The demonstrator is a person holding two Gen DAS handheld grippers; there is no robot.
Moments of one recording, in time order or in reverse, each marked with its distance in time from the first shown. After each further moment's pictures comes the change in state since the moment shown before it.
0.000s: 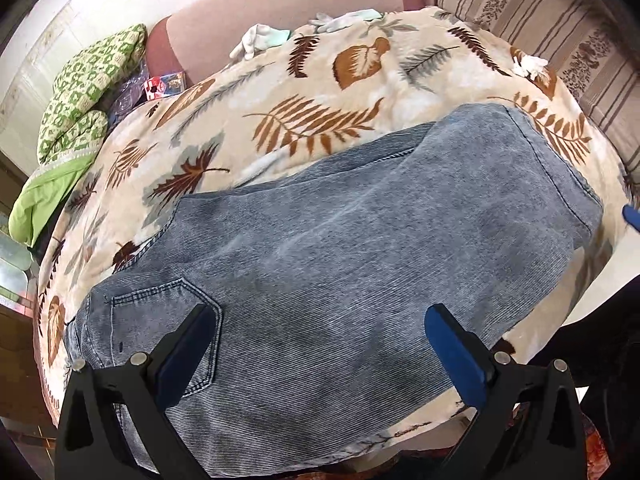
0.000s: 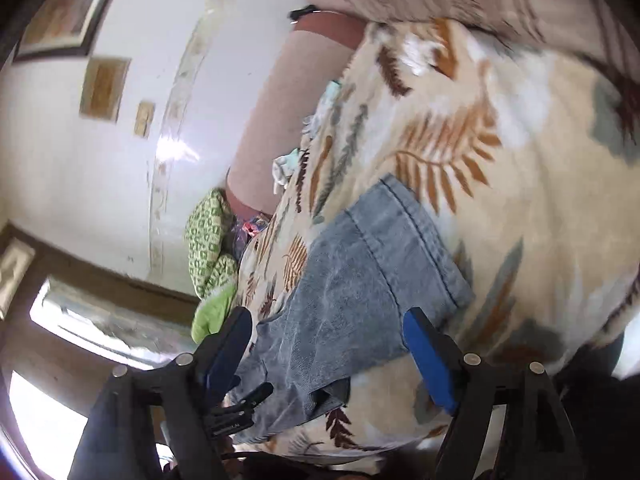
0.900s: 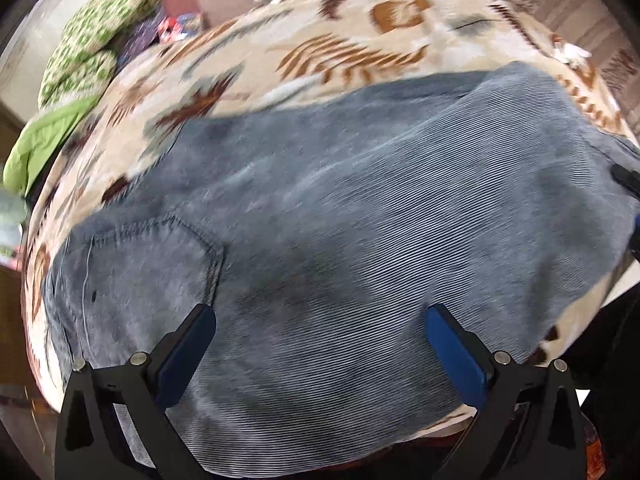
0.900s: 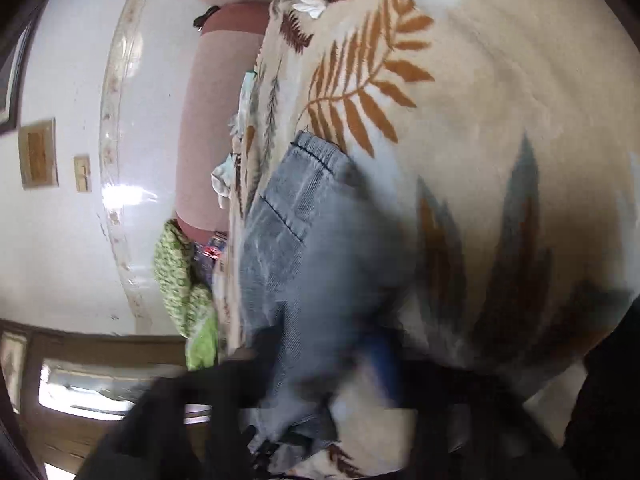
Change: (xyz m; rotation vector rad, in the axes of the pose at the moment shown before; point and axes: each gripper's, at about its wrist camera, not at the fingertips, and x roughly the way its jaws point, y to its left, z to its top) left arm 0.045 0.029 -0.028 -0.116 0.148 0.012; right arm 0.067 -0.041 -0.002 0.204 0.010 -0.111
